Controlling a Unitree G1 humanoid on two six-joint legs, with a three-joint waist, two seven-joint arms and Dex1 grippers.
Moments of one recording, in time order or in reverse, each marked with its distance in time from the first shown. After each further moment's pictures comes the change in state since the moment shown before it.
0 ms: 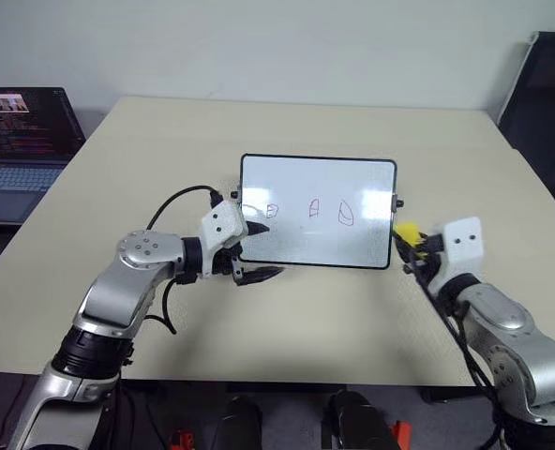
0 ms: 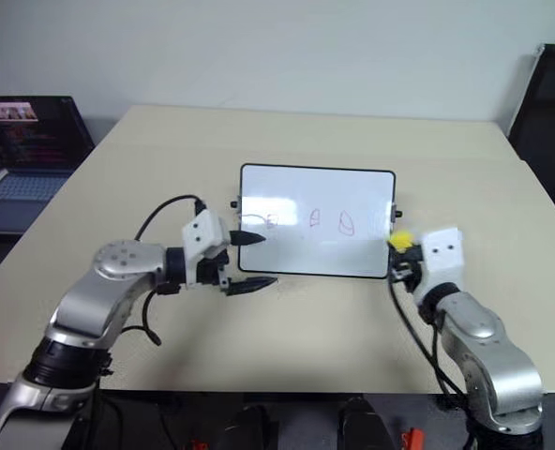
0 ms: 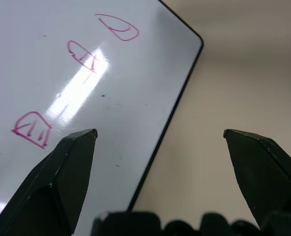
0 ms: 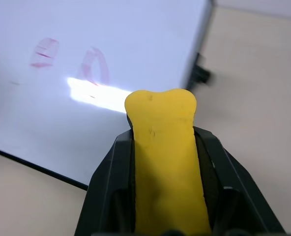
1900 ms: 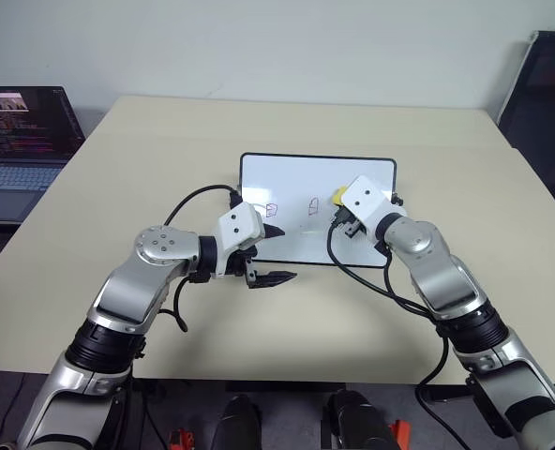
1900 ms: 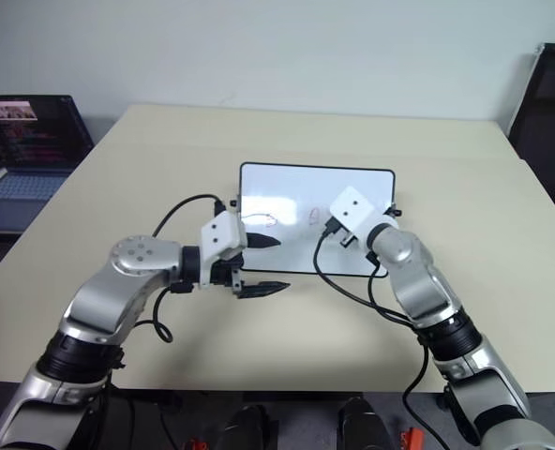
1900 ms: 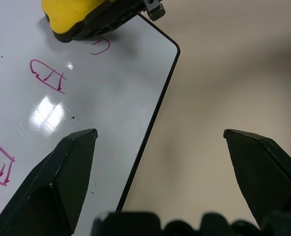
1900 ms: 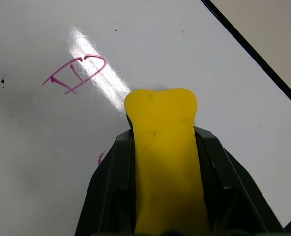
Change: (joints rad) left arm -0.017 -0.008 -0.046 -0.031 -0.002 0.045 -0.057; right arm -0.443 -0.027 0.350 0.595 -0.492 -0.247 0.265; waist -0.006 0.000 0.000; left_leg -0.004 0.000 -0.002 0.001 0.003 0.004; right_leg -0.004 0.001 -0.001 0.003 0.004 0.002
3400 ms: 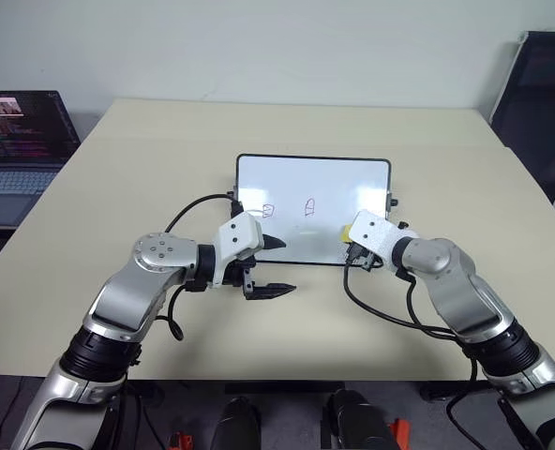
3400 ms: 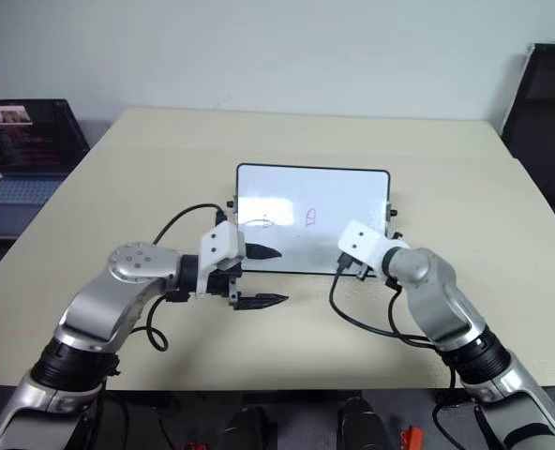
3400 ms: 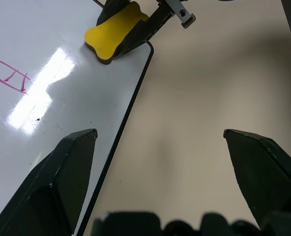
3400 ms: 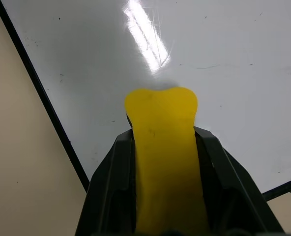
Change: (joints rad) left arm 0.042 0.021 -0.001 -0.038 -0.021 0.021 -0.046; right arm 0.109 -0.142 0.062 -0.152 -0.079 0.086 0.251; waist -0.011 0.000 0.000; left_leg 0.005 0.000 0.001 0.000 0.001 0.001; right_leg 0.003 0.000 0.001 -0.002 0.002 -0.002
